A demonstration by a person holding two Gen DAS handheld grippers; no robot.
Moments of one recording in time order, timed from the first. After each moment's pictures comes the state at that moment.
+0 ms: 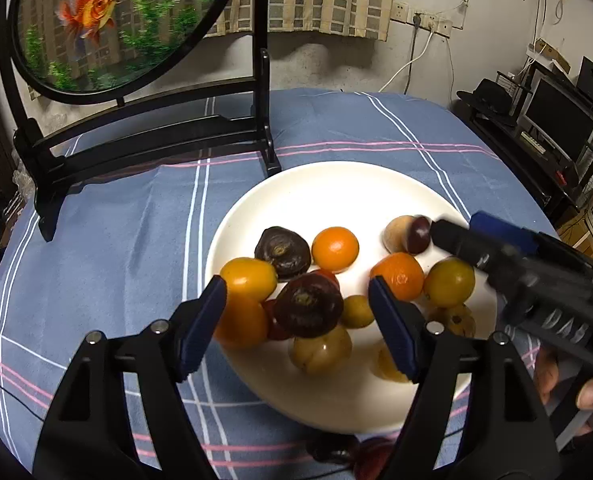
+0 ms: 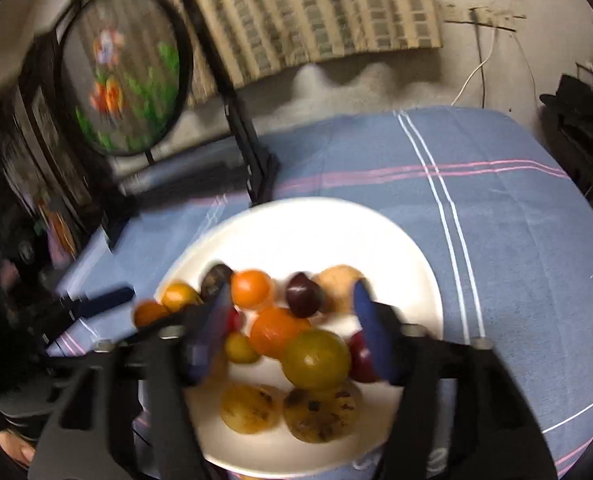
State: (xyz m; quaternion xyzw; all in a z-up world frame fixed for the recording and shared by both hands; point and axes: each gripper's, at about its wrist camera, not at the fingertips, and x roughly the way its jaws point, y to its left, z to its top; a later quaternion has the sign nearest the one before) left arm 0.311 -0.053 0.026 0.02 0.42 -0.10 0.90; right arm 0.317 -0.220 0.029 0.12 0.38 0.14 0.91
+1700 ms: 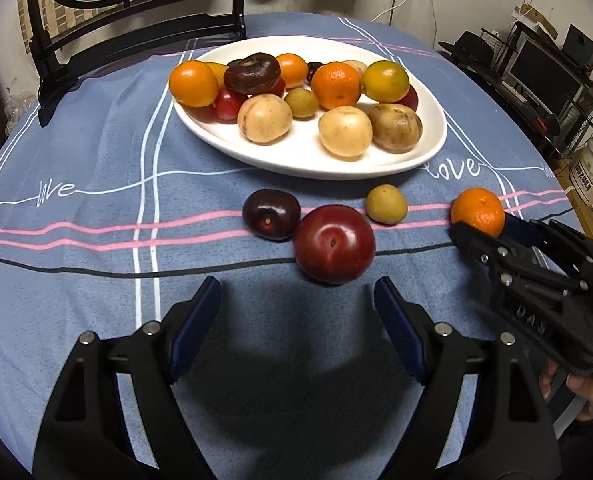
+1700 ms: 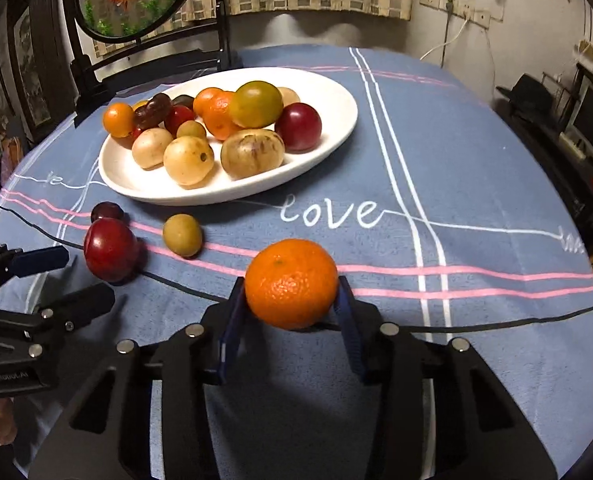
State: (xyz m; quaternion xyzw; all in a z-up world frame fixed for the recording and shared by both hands) left arm 0.183 -0.065 -0.042 0.01 0.49 -0.11 0.87; right arm 0.179 -0.238 -0.034 -0.03 0.45 0.06 0.89
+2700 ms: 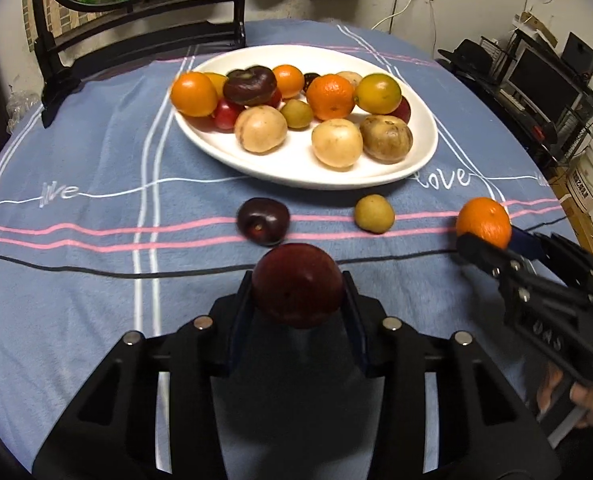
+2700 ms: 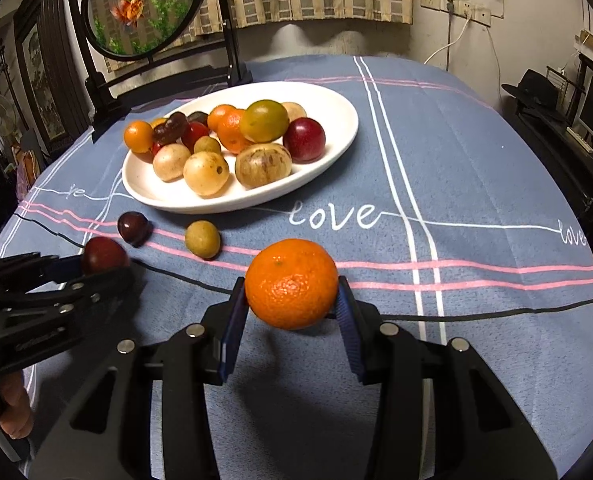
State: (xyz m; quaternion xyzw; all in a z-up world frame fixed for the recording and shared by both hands) left arm 0.172 -0.064 -0.027 0.00 0.48 -0.12 0.87; right arm 0.165 -0.247 -0.020 0.01 0.43 0.09 0.90
